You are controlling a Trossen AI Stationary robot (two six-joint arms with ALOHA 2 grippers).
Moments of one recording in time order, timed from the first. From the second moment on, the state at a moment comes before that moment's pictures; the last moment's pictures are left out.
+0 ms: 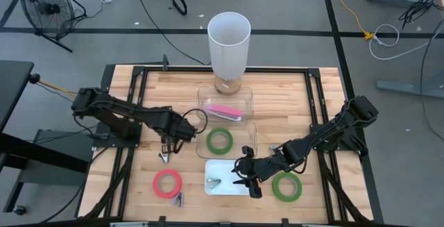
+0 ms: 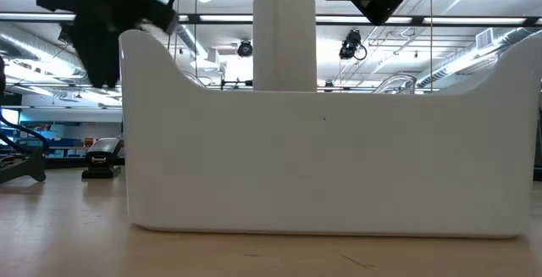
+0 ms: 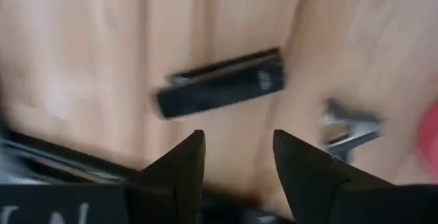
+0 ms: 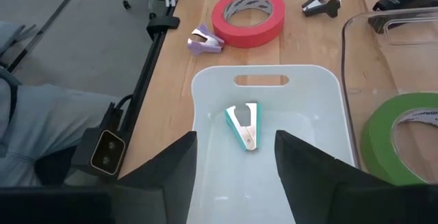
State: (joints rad) left arm -0.21 1.50 1.17 -1.35 -0.21 -0.38; right arm 0.52 1.64 1.07 -0.06 0.19 0.36
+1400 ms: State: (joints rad) left arm -0.35 1.51 0.88 -1.07 0.00 -1.04; right arm 0.52 1.64 1.07 -0.06 0.19 0.36
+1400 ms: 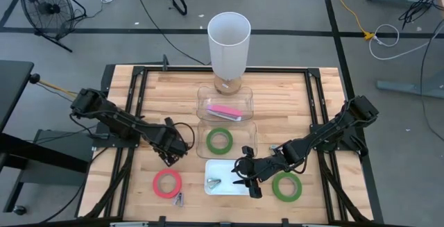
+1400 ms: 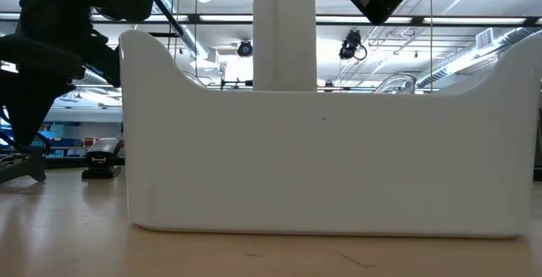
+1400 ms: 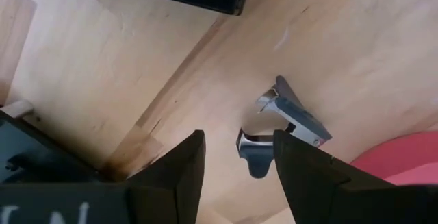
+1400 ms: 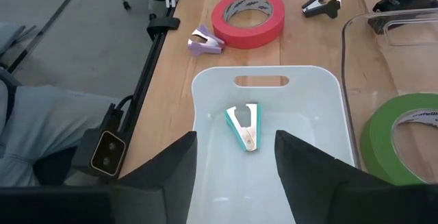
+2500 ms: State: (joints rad) left arm -0.38 1.64 0.88 -1.01 0.02 -0.99; right arm 0.52 1.64 1.07 -0.06 0.19 0.36
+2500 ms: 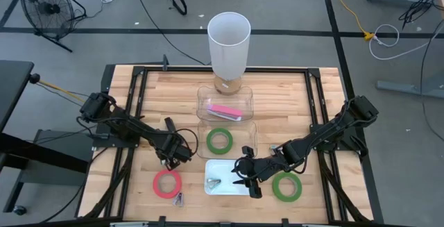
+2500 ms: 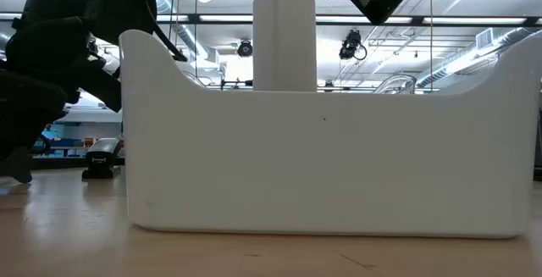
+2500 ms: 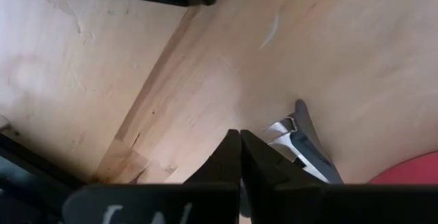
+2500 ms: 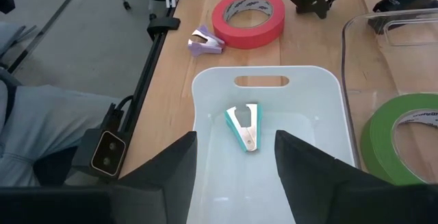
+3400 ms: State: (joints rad) left arm -0.37 1.64 1.32 -1.35 -0.19 -0.87; right arm 0.52 1.64 1.07 -0.06 0.19 0.36
